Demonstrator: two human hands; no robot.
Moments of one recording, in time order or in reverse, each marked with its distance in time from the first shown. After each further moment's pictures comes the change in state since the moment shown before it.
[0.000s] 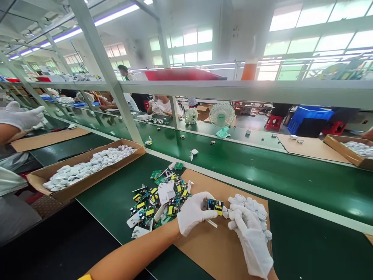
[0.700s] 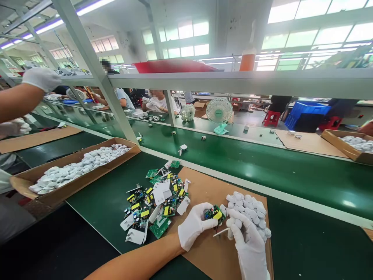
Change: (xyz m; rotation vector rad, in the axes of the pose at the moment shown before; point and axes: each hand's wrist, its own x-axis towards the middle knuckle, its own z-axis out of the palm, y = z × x) left_hand -0.005 -0.041 0.019 -0.231 -0.005 -0.067; right_hand -0.028 -0.013 -0.004 -0.056 -0.005 0.091
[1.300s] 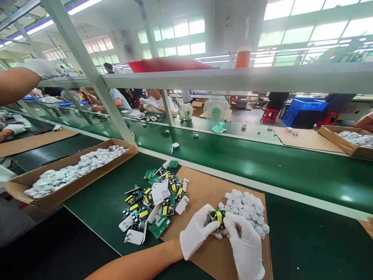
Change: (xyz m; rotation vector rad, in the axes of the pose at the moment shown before) left_hand -0.009 -0.010 0.014 -0.058 -0.114 -0.028; right_hand -0.006 0.010 0.007 -0.013 -0.003 0.066
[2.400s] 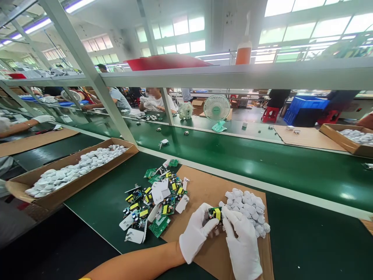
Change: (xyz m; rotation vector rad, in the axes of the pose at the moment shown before) left_hand -0.006 -0.008 -0.002 0.180 0.113 0.112; right_hand 0.004 0.004 0.005 -0.384 -0.079 -0.289
